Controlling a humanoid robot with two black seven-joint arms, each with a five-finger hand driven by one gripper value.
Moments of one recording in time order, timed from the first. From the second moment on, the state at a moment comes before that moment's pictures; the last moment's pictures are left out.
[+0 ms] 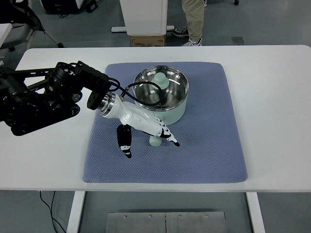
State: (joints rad) left arm -1.31 0.45 -0.04 -1.29 1.63 -0.51 -0.51; right arm 0.02 0.00 0.56 0.09 -0.45 -0.02 0.06
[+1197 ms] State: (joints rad) left arm -1.37 0.50 0.06 -1.28 1.81 -0.51 -0.51; right arm 0.02 0.00 0.56 0.09 -0.45 -0.02 0.06
